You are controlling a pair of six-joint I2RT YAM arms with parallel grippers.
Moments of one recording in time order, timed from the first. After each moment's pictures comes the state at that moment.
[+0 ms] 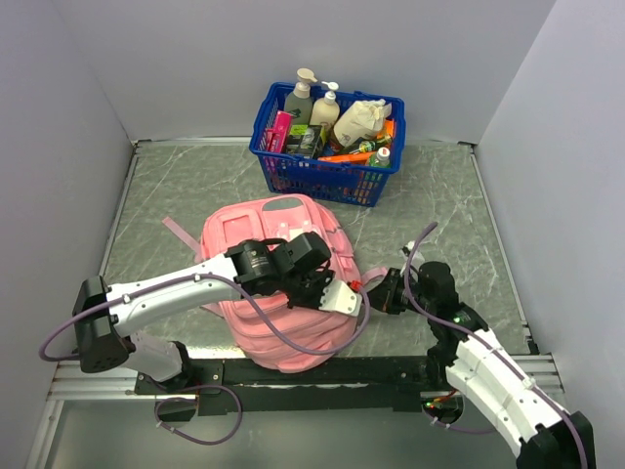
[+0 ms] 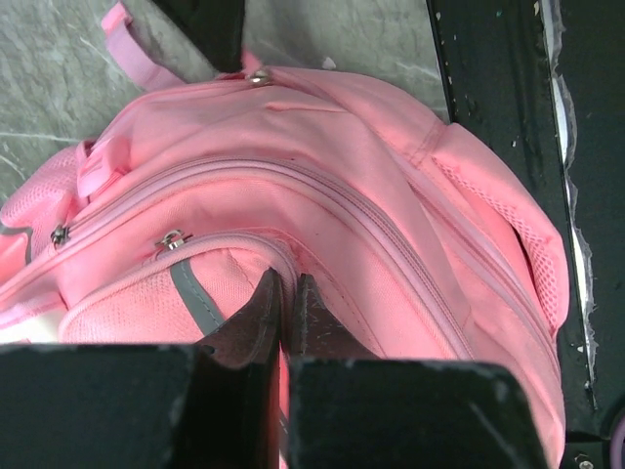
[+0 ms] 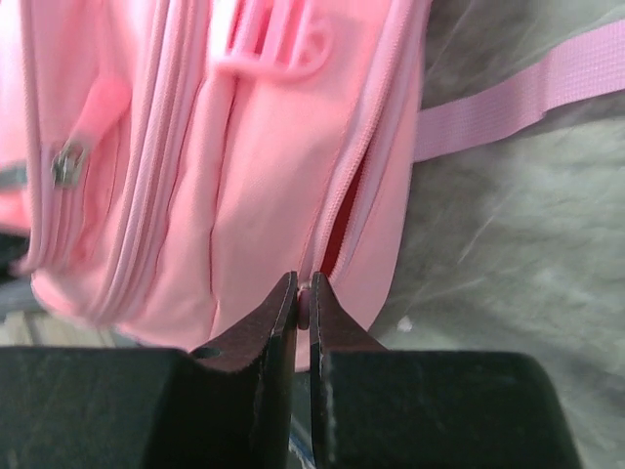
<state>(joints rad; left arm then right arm) -1.15 1.41 1.27 -0.80 0.23 0.69 0.38 0.58 0.25 -0.23 -0.46 0.69</state>
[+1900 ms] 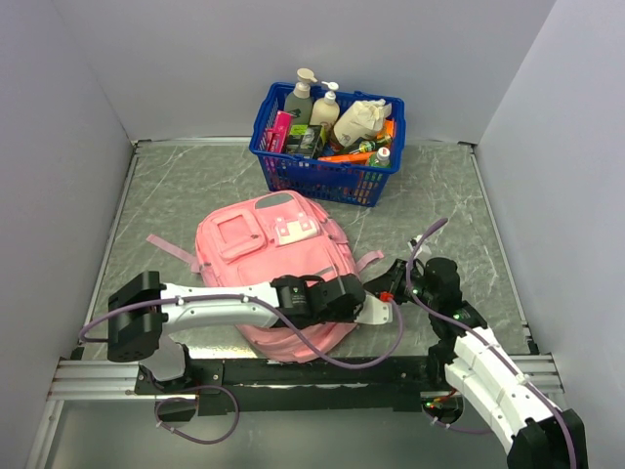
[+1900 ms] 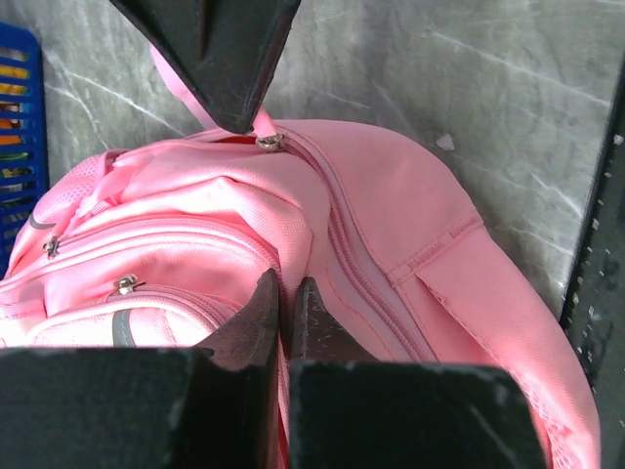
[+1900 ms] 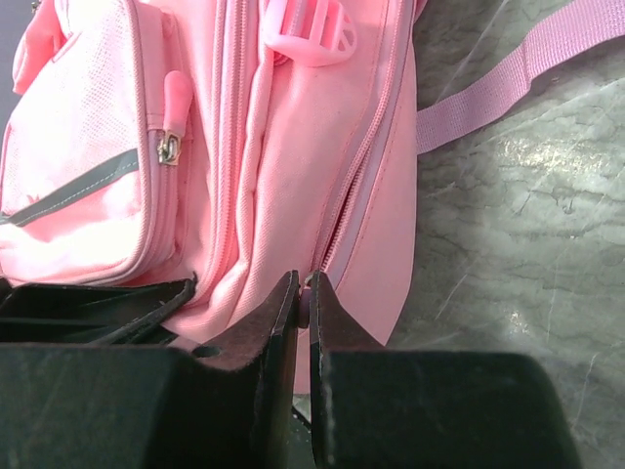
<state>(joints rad) -1.33 1.59 1.17 -0.41 -0.27 0.42 0.30 0.61 0.24 -0.09 -0.48 0.69</state>
